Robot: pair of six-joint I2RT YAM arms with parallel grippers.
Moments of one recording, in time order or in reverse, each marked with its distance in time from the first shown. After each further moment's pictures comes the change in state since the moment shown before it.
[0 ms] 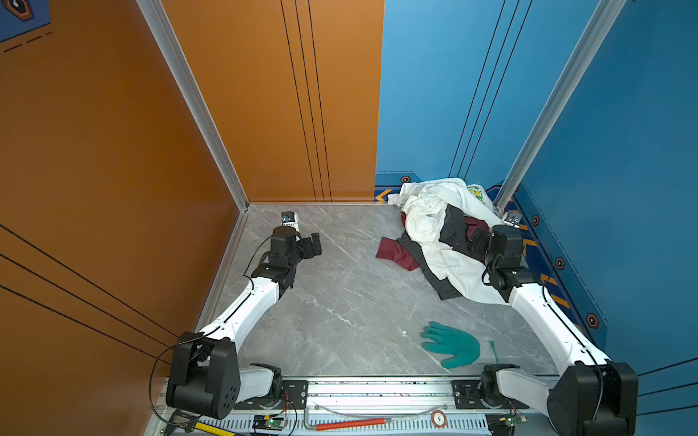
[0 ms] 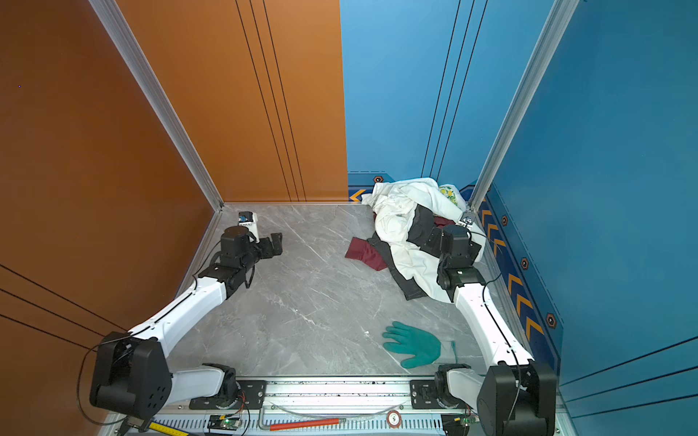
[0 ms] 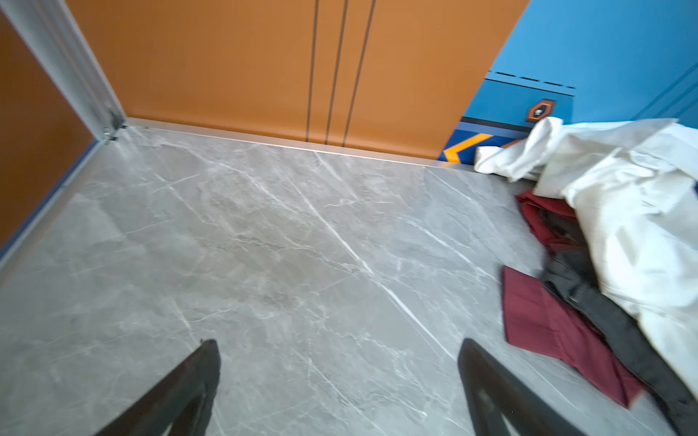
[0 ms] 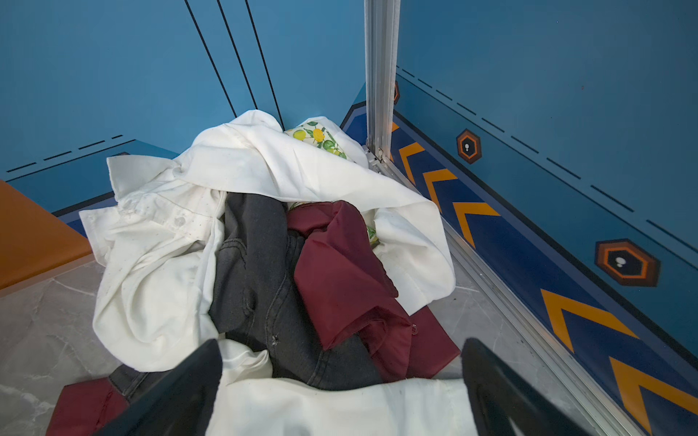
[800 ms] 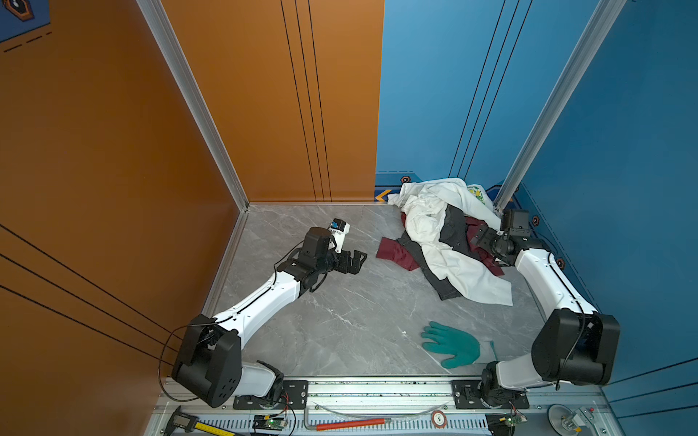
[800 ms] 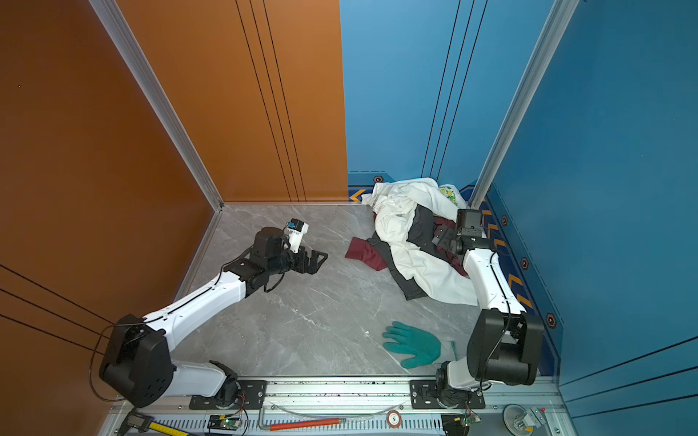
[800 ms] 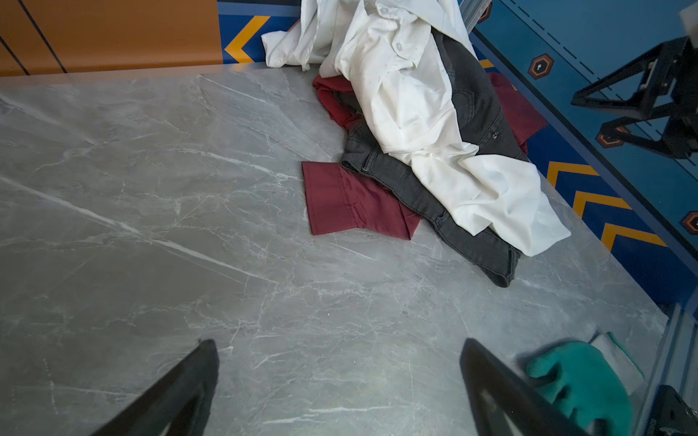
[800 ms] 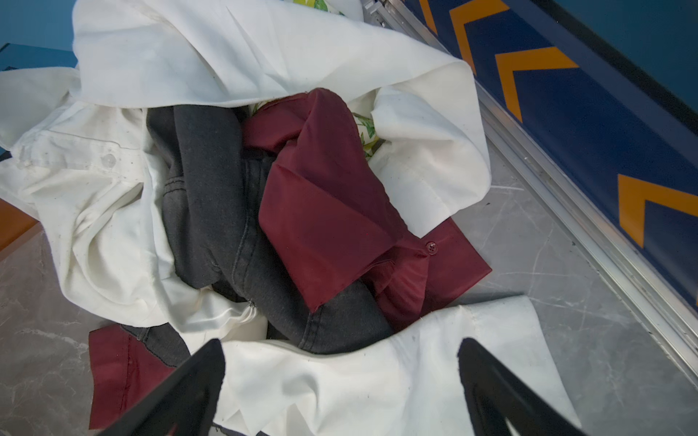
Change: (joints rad) left arm -0.269 0.081 0.084 -0.127 0.262 0.054; right arm -0.189 0.316 0.274 -0.346 -0.325 0.134
